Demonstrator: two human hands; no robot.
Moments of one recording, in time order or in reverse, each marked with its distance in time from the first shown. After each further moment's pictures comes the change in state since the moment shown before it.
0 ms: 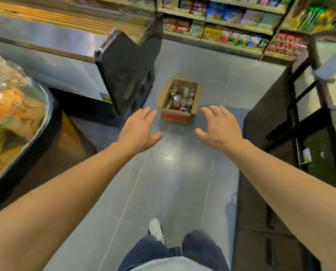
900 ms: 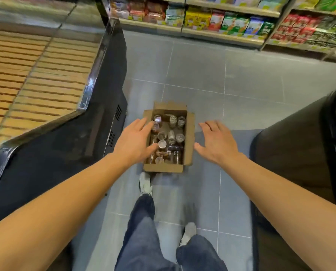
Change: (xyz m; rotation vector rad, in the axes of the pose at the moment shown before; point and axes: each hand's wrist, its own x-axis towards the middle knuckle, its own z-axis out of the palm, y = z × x) left_hand 0.674 -0.101 0.095 -0.027 -0.194 0.146; right_hand 0.601 0.218 0.116 0.069 -0.237 0.190
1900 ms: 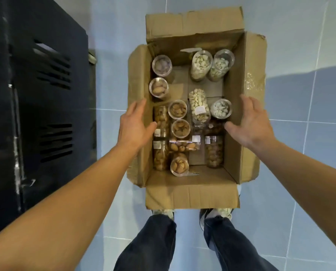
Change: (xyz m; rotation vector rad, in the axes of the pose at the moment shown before) left_hand 0.284 -0.246 0.488 -0.312 -0.263 -0.425; right_hand 0.333 0.088 0.502 0.419 -0.273 0.481
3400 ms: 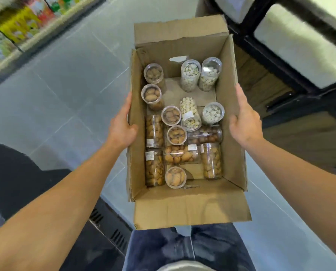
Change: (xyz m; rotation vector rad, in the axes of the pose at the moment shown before) left_hand -0.311 0.412 -0.284 0.054 -0.352 0.814; right_hand -0.513 0.063 -0.363 0.525 0.690 0.617
